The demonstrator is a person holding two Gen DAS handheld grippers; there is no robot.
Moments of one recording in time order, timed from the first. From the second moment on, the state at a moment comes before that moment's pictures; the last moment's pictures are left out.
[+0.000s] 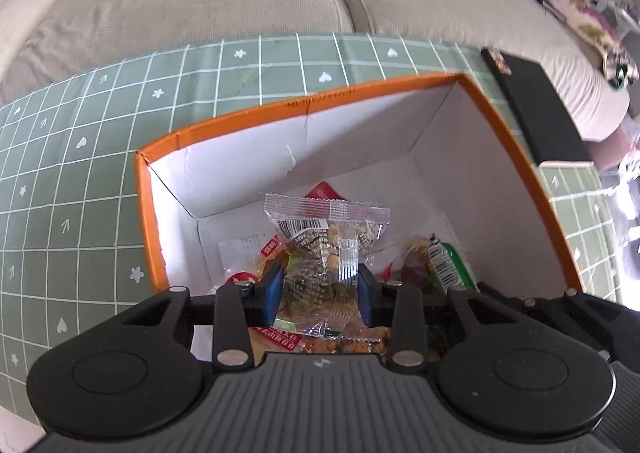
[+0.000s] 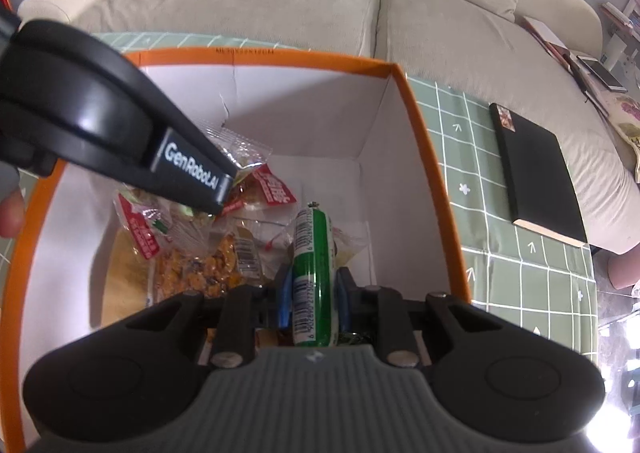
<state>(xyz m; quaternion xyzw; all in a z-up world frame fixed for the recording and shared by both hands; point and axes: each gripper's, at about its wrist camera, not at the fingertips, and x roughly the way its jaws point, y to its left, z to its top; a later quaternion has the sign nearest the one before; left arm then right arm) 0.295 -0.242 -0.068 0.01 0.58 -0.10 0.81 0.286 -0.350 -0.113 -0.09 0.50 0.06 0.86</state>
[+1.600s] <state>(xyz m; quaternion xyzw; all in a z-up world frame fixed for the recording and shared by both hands) 0.035 -0.053 0.072 0.13 0.23 -0.11 0.96 0.040 -0.215 0.024 -0.06 0.25 -0.02 0.97</state>
